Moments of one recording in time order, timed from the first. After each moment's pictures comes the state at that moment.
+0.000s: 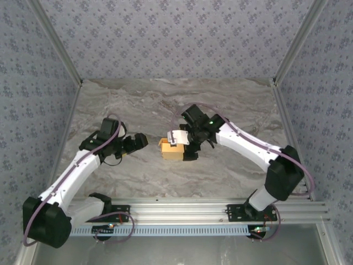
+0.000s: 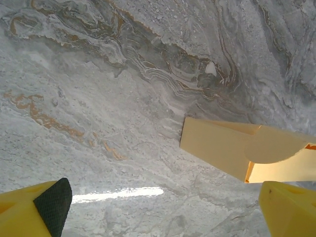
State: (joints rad) left arm -0.33 1.06 0.79 -0.70 0.27 -0.67; right arm 0.77 1.58 1.30 -0.84 -0.19 -0.91
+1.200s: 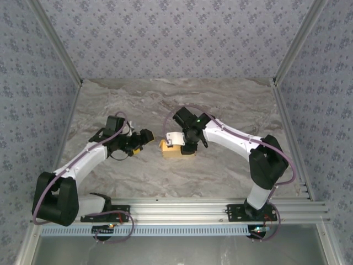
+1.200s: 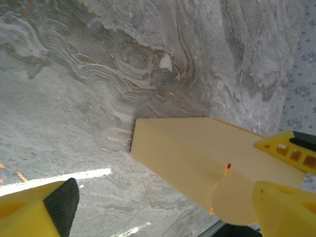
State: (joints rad) left arm -0.29 1.25 0.73 -0.39 0.57 -0.76; right arm 0.77 1.73 1.36 -0.87 -0.07 -0.86
